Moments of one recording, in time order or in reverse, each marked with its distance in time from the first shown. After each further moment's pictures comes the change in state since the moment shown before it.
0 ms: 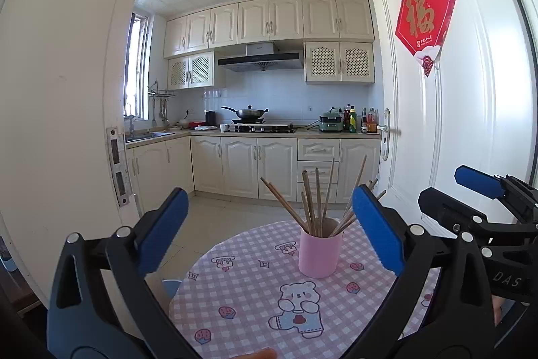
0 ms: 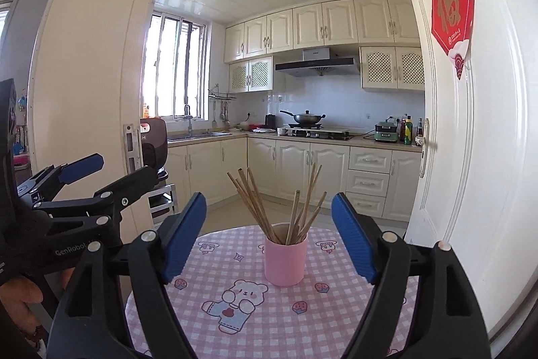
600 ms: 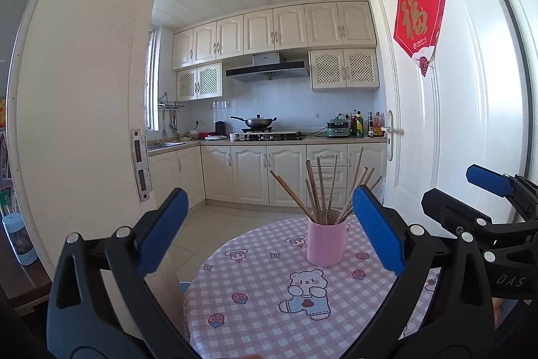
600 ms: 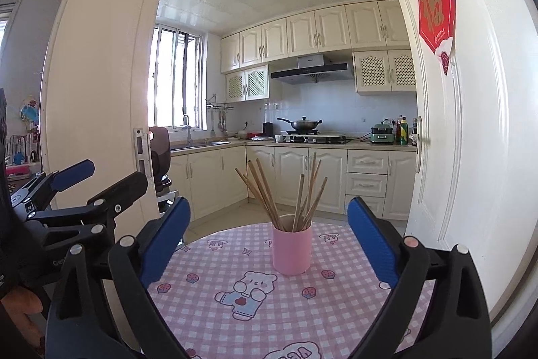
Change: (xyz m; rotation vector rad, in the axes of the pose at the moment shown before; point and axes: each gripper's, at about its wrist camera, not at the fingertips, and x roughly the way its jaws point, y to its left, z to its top) left arm -0.047 -0.004 -0.019 0.034 -0.055 0.050; right arm -0.038 0.014 -0.023 0.028 -0.049 -0.016
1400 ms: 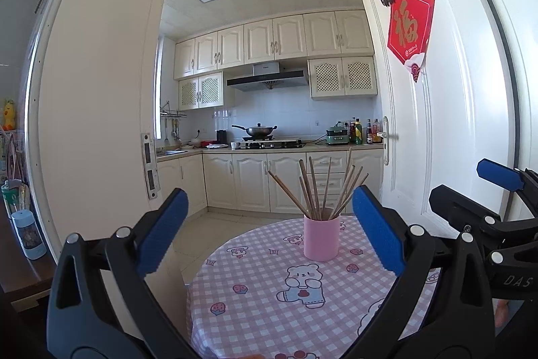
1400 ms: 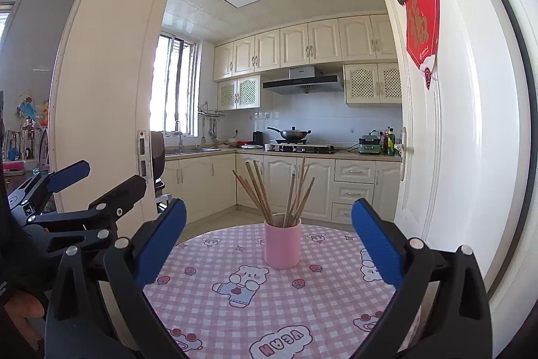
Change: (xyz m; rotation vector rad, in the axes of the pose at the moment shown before) left arm -0.039 -0.007 -0.009 0.004 -0.038 -0.001; right arm -0.042 0.011 -0.007 -0.025 -0.040 -0.056
